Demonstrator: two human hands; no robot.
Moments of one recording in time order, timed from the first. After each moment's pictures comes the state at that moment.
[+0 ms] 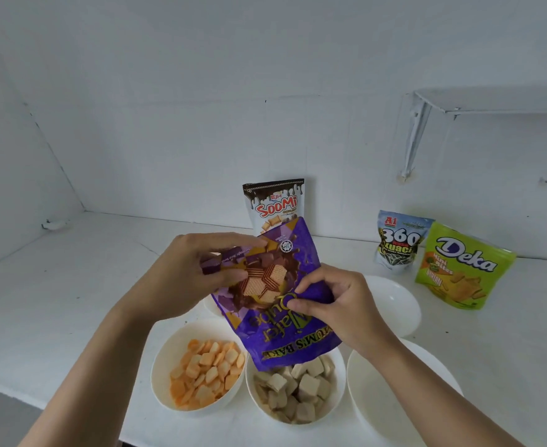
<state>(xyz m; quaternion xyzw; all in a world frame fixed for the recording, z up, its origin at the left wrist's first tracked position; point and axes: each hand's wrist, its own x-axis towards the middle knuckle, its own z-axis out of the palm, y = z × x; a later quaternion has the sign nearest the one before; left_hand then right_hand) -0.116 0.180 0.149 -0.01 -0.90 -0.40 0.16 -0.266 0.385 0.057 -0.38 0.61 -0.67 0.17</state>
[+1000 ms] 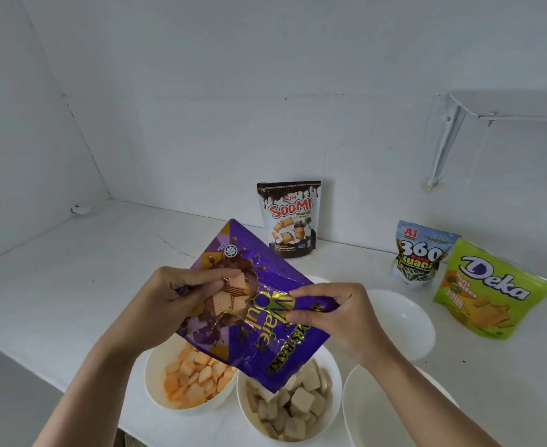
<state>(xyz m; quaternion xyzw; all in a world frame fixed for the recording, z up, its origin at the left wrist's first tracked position) -0.095 0.181 0.100 0.10 -0.86 -0.45 0.20 -0.294 0.380 0.041 -0.37 0.59 -0.67 0.27</state>
